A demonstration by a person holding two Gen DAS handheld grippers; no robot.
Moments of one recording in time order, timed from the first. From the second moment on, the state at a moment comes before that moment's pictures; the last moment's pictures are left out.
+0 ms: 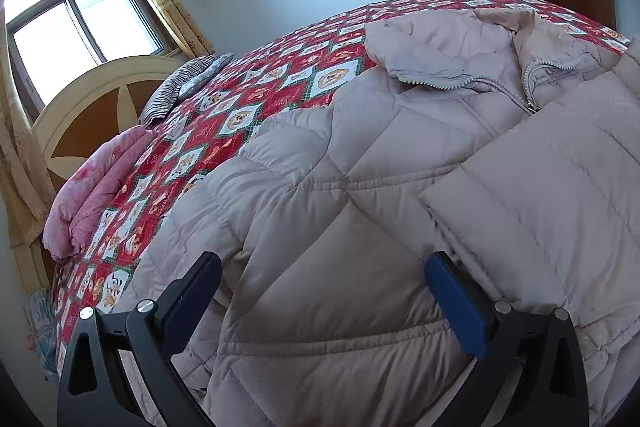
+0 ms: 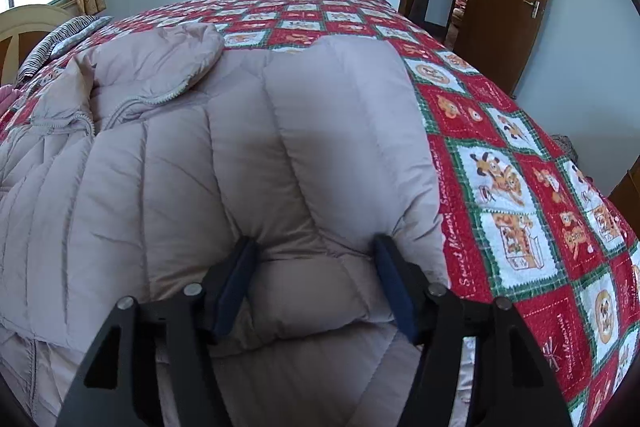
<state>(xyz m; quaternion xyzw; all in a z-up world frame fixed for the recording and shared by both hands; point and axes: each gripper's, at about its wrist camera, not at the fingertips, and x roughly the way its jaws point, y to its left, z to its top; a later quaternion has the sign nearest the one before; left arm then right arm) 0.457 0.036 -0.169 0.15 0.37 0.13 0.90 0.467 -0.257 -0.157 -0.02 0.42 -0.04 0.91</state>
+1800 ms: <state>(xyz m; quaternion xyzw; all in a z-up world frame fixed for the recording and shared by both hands) 0.383 0.161 -0.121 0.07 0.35 0.21 0.91 0.448 -0.181 -0.174 -0.06 0.42 0.01 0.90</state>
